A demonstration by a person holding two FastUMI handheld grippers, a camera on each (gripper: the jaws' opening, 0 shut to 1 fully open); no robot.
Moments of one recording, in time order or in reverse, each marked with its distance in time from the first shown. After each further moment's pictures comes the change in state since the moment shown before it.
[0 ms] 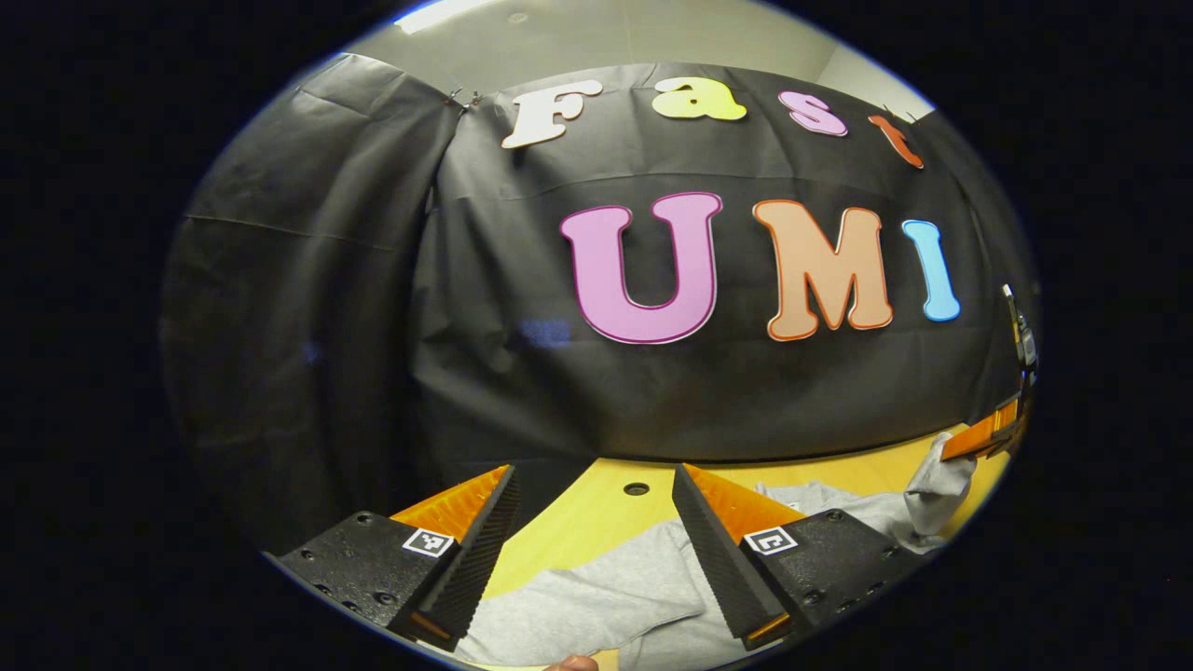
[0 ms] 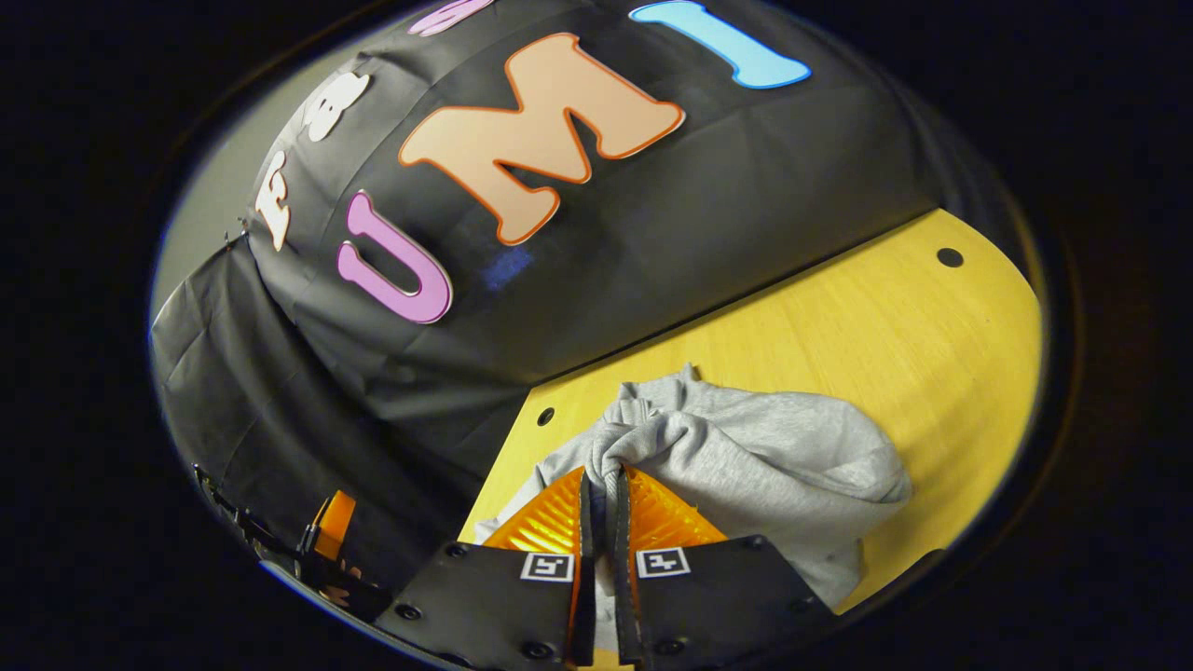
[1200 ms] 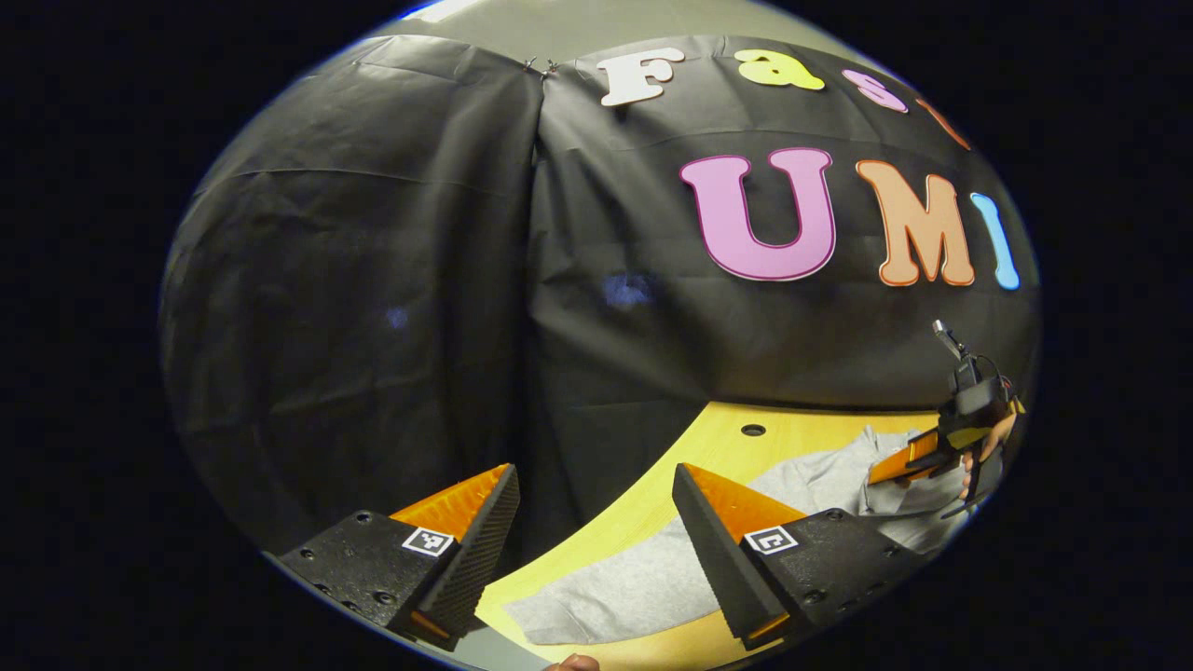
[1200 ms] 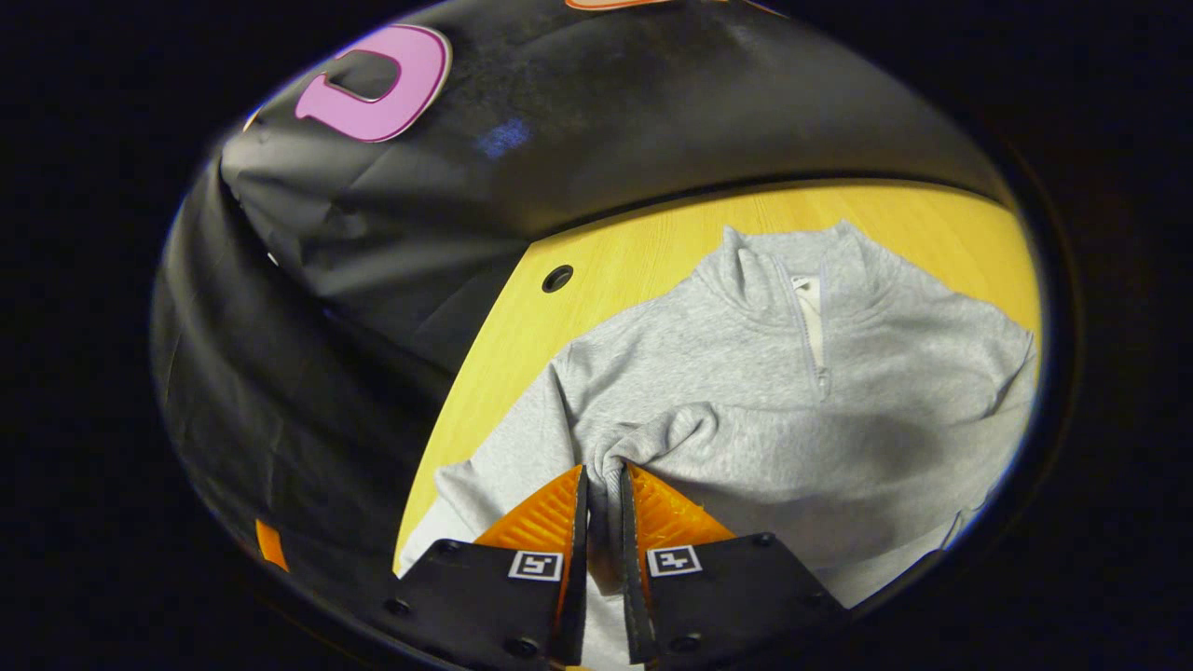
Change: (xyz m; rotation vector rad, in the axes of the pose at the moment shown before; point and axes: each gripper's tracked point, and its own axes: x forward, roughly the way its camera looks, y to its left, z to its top) left arm -0.048 0.125 -0.076 0.009 0.157 0.244; right arm 0.185 0.087 -0.164 -0.063 0.388 -0.064
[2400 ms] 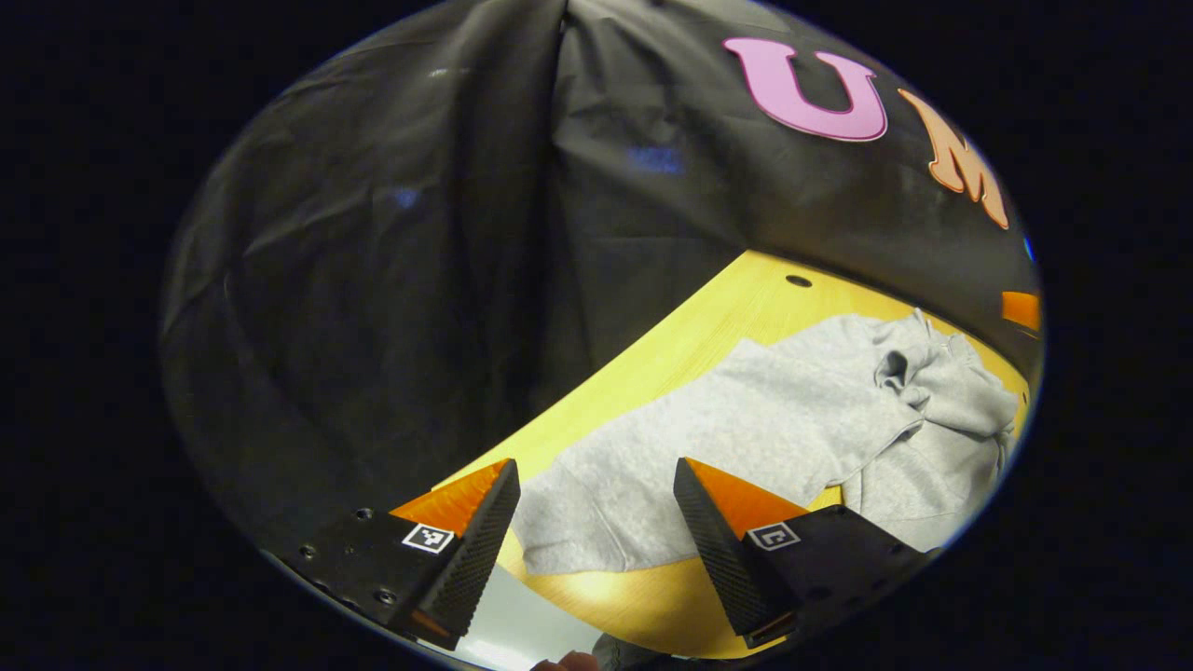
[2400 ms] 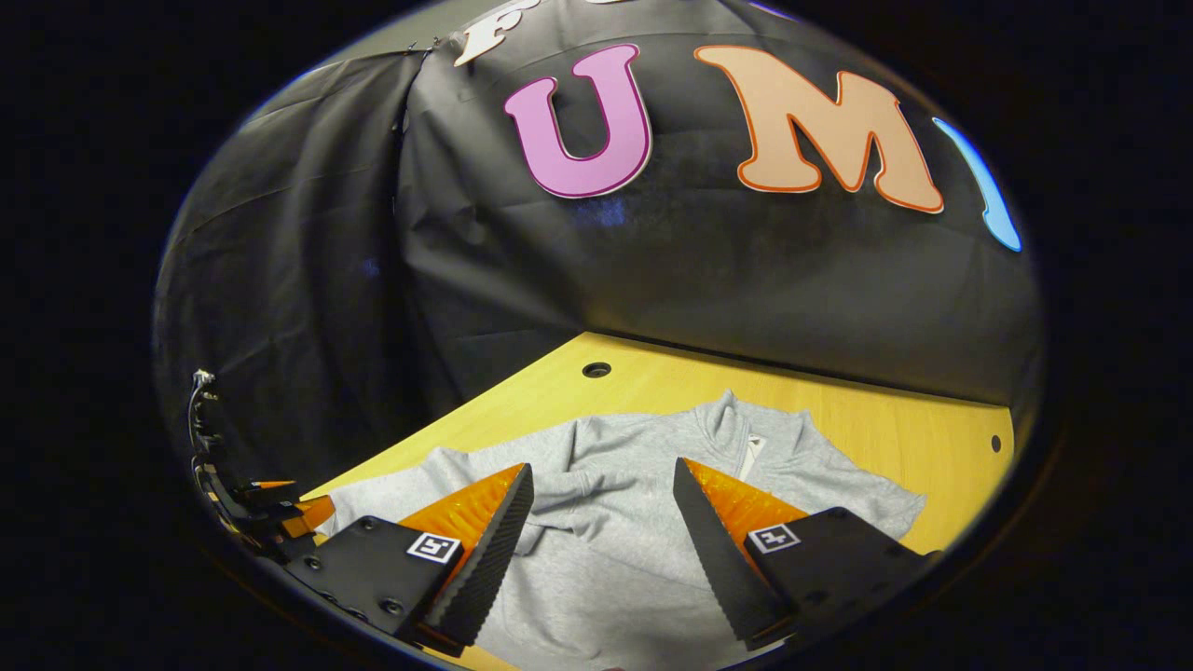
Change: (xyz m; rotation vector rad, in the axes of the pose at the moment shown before) left arm 0.004 0.020 -0.198 -0.099 0.485 0.057; right arm -0.118 0.007 0.021 -0.547 -0.389 -0.043
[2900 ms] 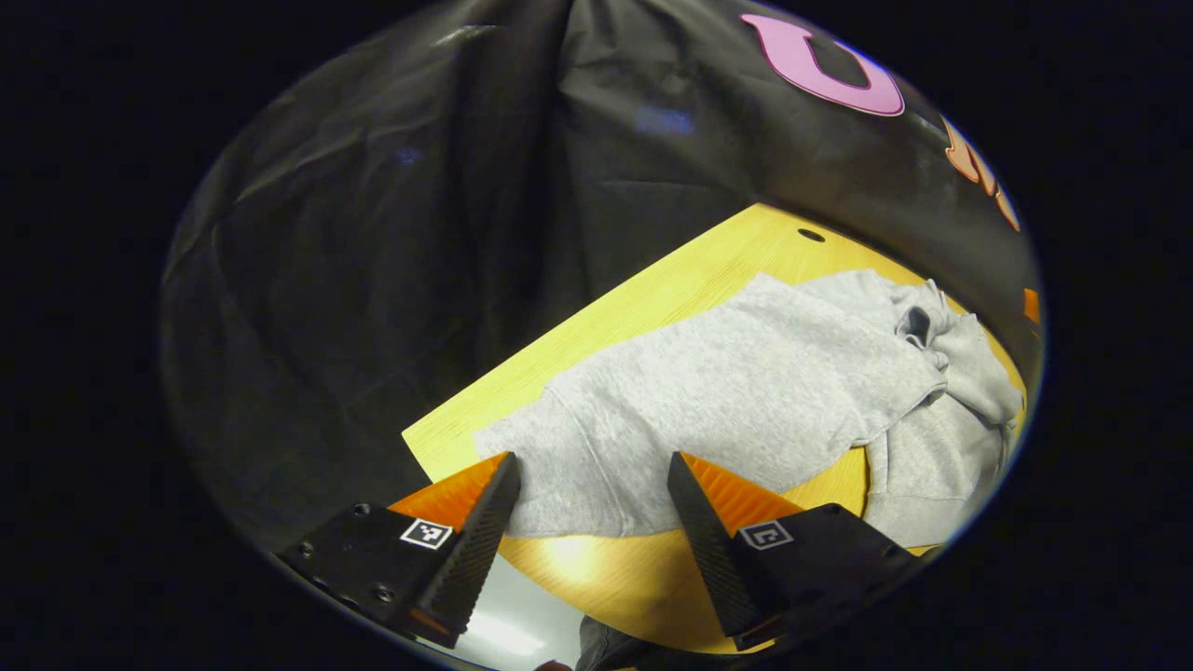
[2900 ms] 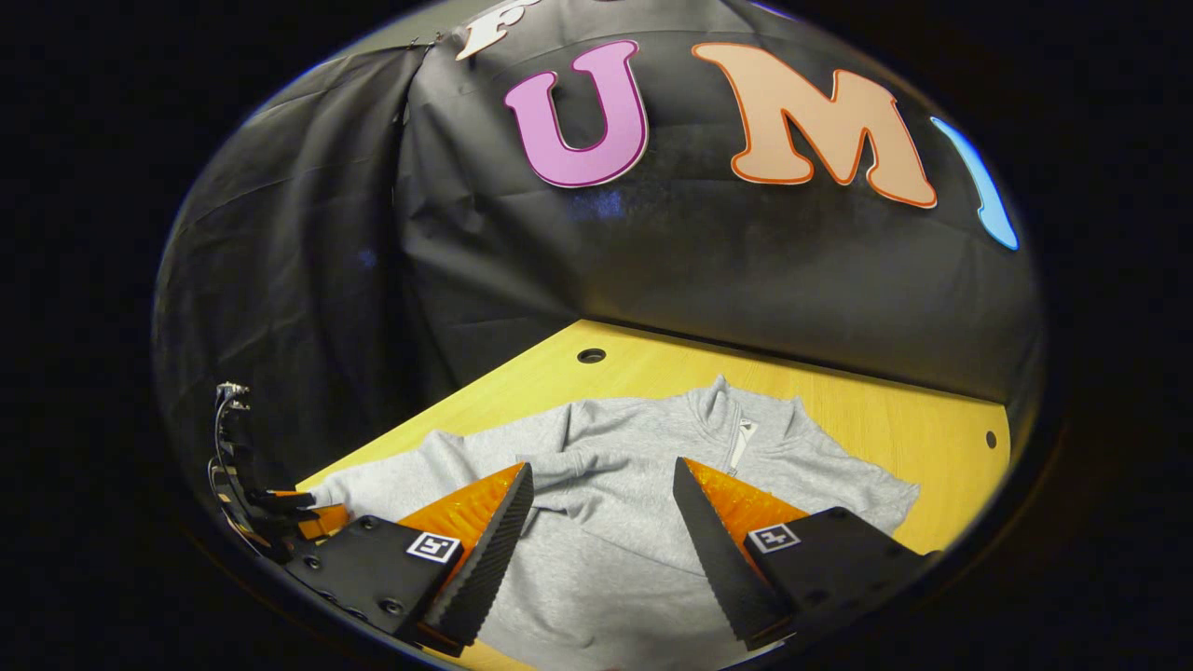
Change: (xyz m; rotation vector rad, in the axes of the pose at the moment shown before) left arm 0.015 -0.009 -0.031 -0.021 0.096 -0.012; right arm -0.009 -0.004 -0.012 -0.024 0.021 -0.007
